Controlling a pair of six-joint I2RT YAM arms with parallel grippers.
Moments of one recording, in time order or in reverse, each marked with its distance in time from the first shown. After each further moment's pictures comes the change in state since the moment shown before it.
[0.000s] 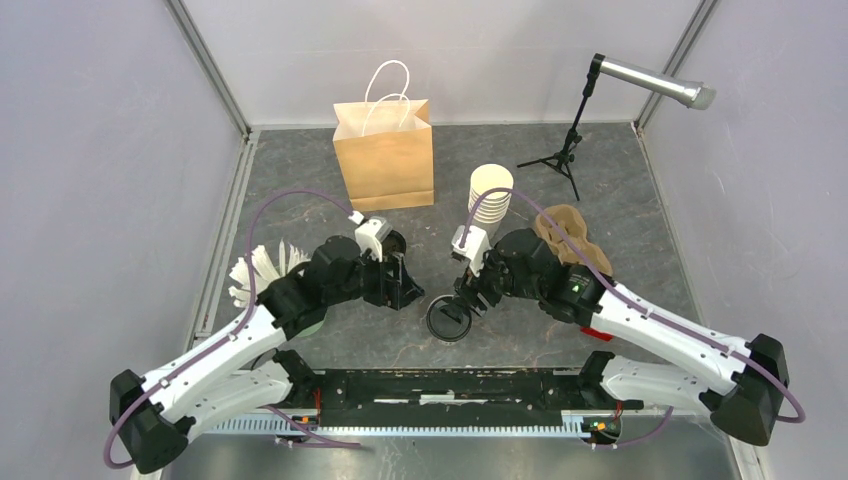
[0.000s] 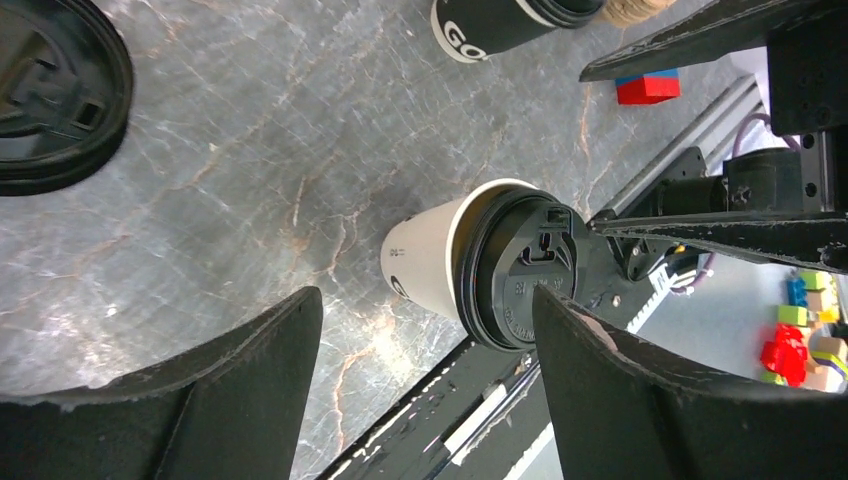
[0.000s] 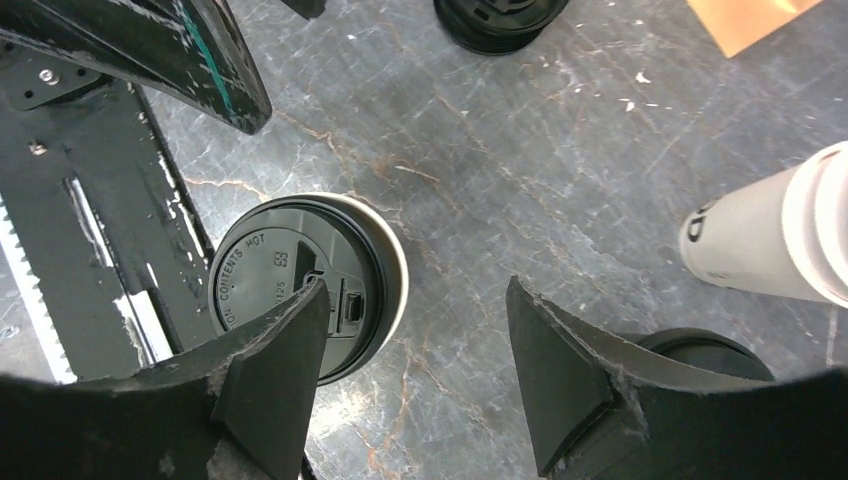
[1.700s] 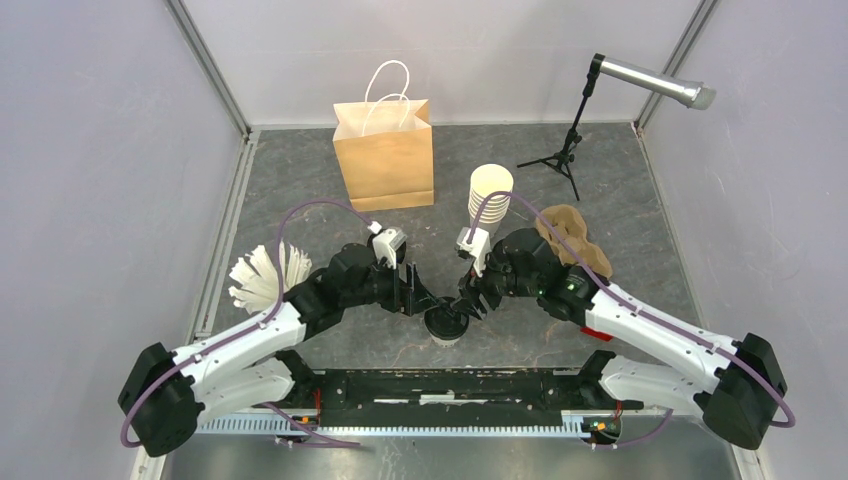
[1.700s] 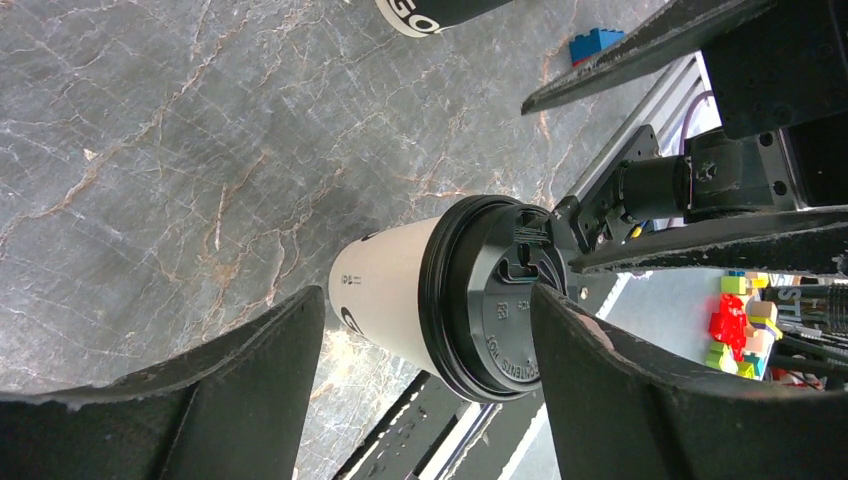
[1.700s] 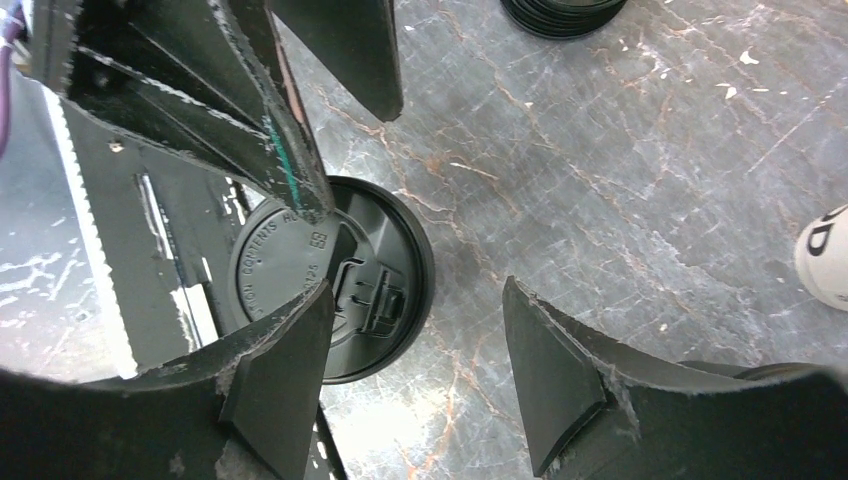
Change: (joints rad) left arm -0.006 0.129 -0.184 0.347 0.153 -0.086; right arm -0.099 0.023 -0.119 0.130 -0.224 0.051
